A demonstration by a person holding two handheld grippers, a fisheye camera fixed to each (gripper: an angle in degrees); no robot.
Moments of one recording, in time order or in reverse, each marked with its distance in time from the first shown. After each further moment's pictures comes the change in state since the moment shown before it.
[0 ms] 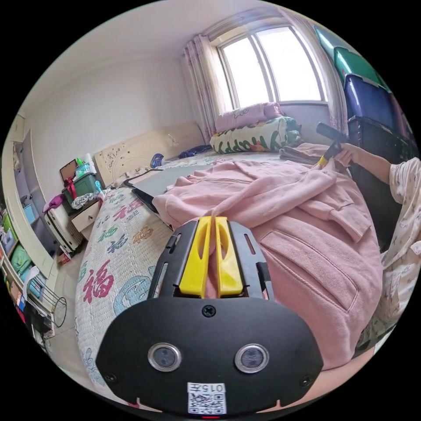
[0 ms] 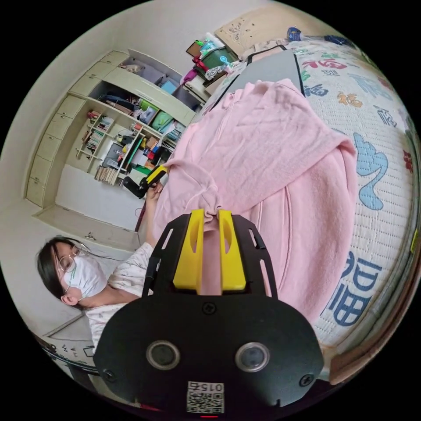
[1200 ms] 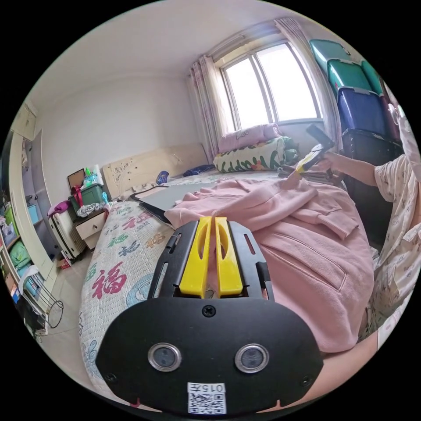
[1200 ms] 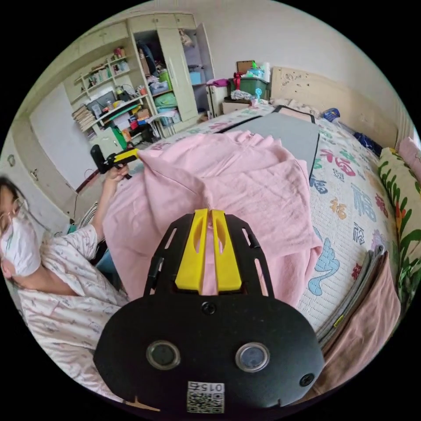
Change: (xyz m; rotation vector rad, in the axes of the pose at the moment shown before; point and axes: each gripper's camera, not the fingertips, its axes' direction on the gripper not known) left arm -0.044 0.020 -0.056 0.077 -0.007 -0.001; right arm -0.100 0.090 0.065 0.058 0.294 -0.499
